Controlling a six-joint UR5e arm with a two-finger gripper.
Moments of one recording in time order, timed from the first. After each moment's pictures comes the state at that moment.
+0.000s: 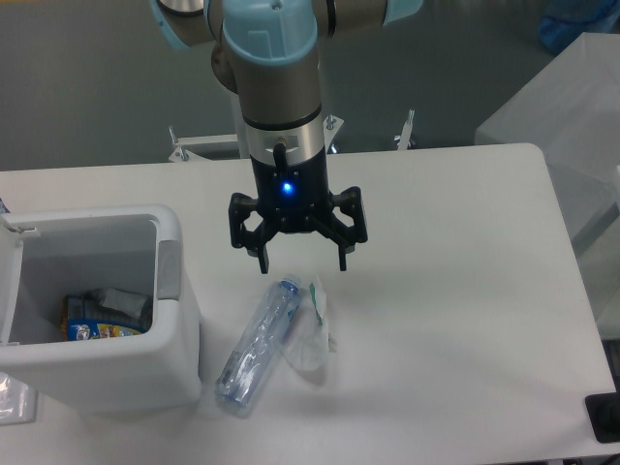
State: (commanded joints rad) arm 2.34 -1.76 -1.46 -1.10 1.54 0.37
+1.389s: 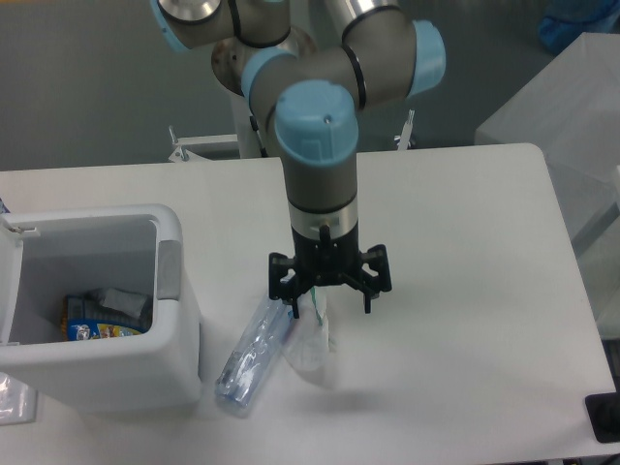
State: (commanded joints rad) arm 2.39 -1.94 -1.54 -0.99 1.53 0.34
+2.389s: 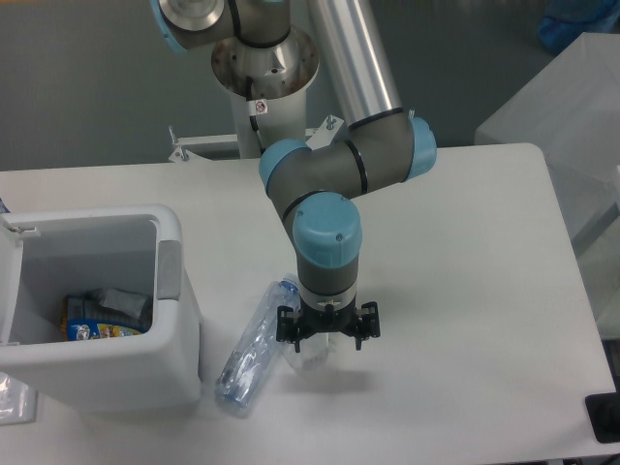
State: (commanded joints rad) arm 2.38 -2.10 -1.61 -0.85 1.55 0.35
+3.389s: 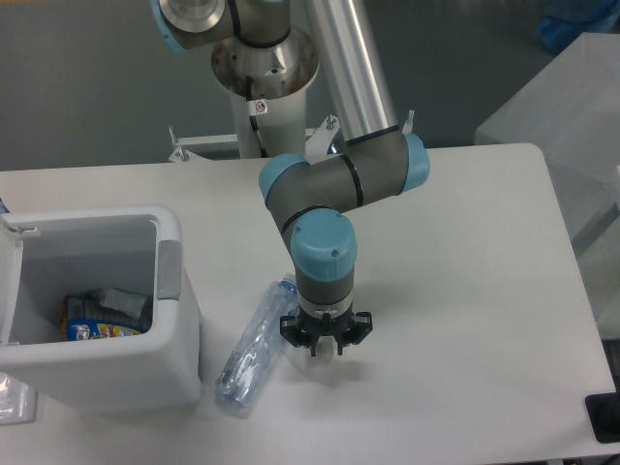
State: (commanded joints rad) arm 2.37 -2.11 -1.62 -0.84 1.56 0.35
